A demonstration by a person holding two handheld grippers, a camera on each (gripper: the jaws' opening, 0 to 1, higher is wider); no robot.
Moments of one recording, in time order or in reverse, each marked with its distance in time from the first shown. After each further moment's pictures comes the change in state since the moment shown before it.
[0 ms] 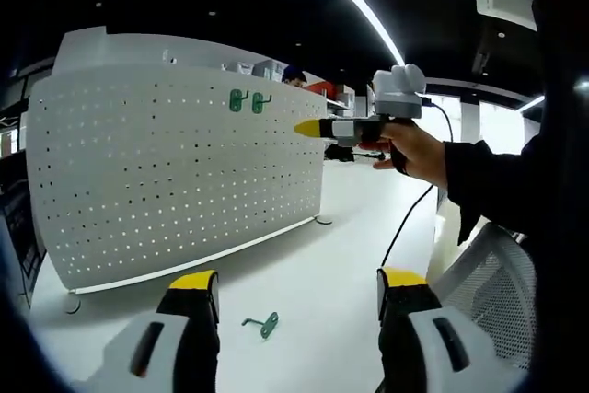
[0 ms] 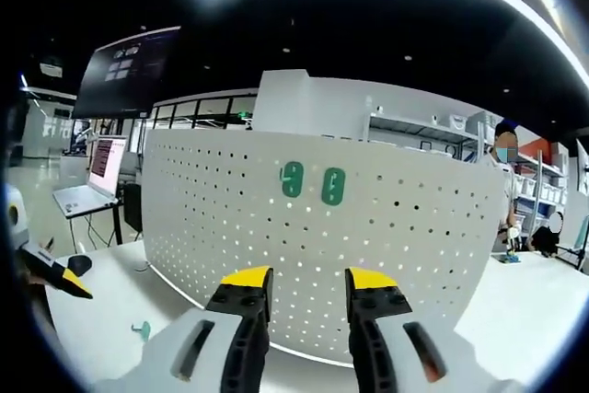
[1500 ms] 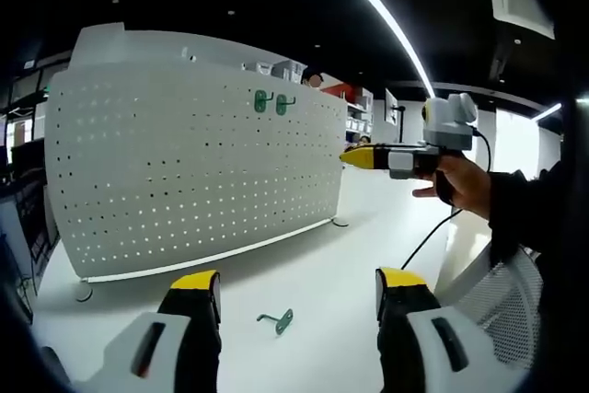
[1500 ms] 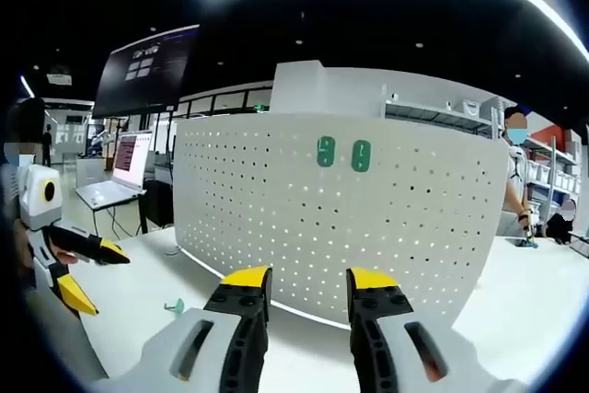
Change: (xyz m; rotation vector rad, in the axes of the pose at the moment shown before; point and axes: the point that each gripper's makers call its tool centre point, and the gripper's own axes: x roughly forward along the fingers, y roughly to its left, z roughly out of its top) left arm -0.011 0.019 0.001 -0.045 -0.008 0.082; right arm -0.038 0.033 -0.034 0.032 0.051 0.096
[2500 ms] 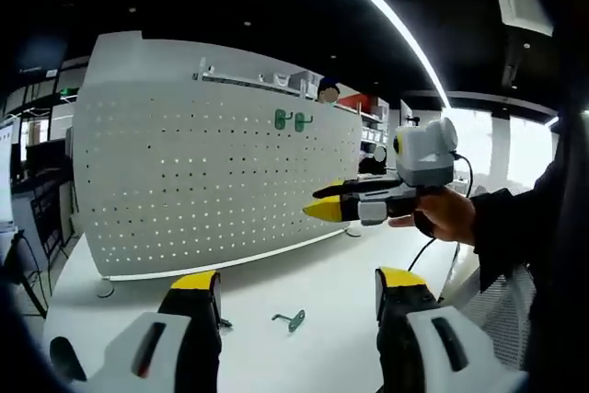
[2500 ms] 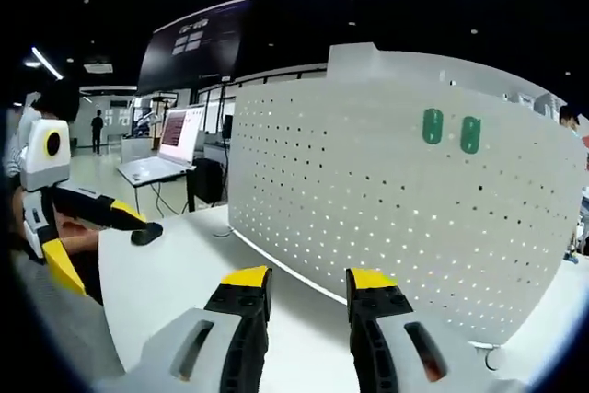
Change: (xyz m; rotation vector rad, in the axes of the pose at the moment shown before) left arm -0.032 0.008 0.013 -0.015 -0.051 0.082; right arm 0.049 0.102 -0.026 -0.062 0.083 0.273
